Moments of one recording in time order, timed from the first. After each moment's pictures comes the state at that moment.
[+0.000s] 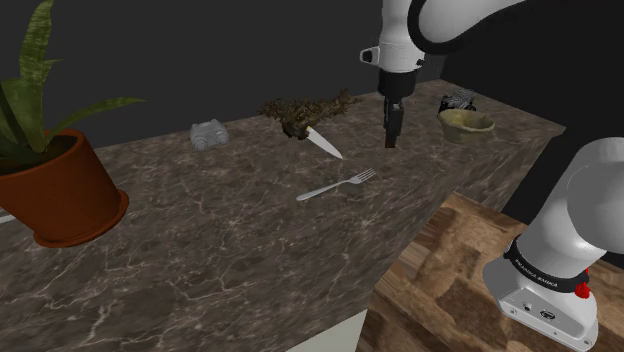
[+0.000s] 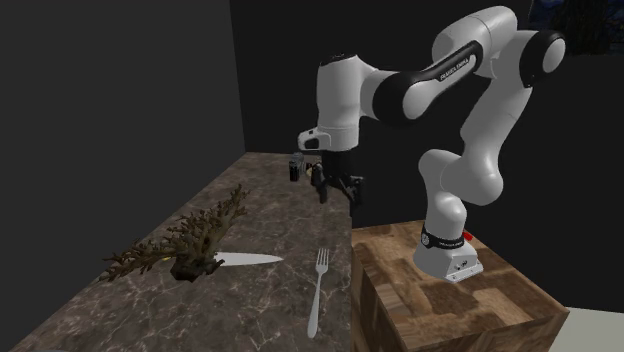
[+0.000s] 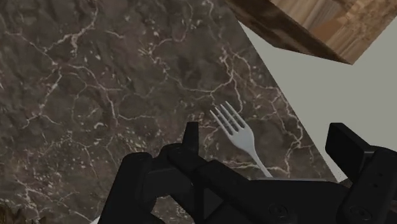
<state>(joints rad) 0.10 -0.47 0.07 -2.45 0.02 1.93 -0.45</state>
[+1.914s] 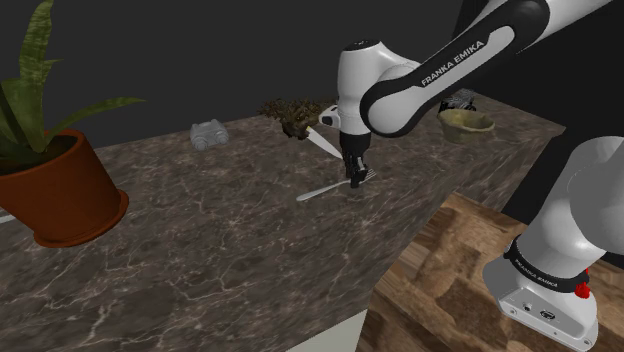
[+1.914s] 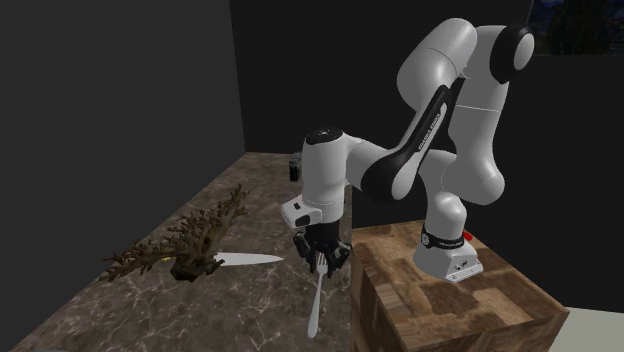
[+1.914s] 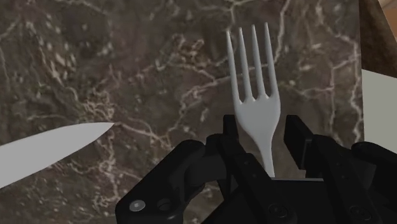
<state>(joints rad) 0.18 -0.12 0.12 -2.48 -0.04 2.34 -0.66</state>
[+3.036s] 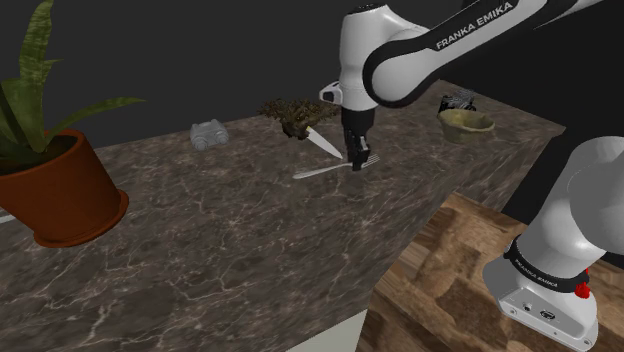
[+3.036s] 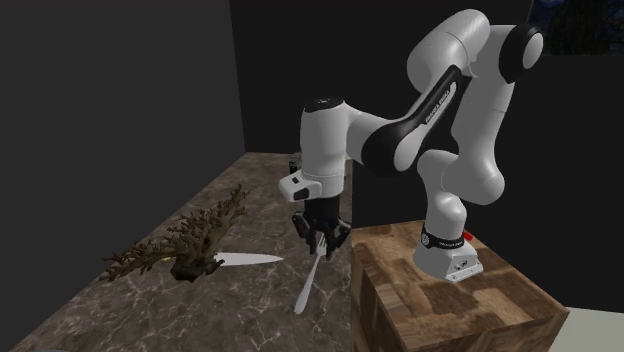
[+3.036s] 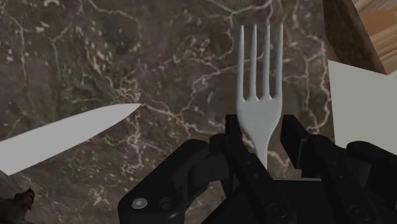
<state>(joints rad) 0.18 -0.21 0.11 -2.41 -0.02 2.18 -0.68</state>
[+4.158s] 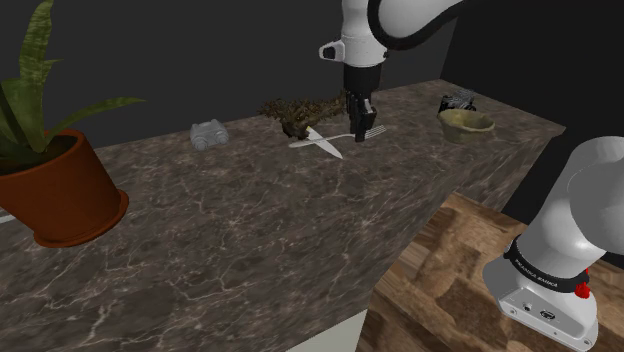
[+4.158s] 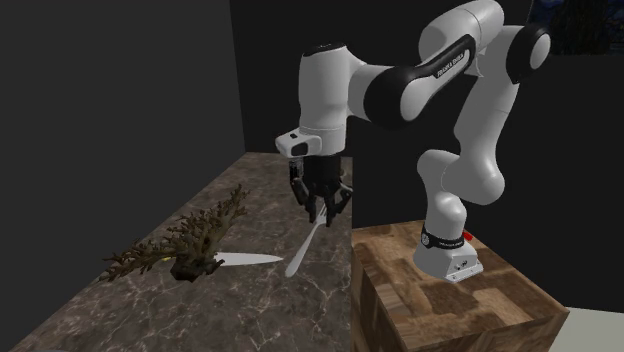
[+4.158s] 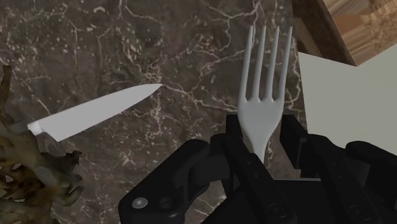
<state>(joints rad) 0.18 -0.29 0.10 -2.26 -0.01 1.95 -0.69</state>
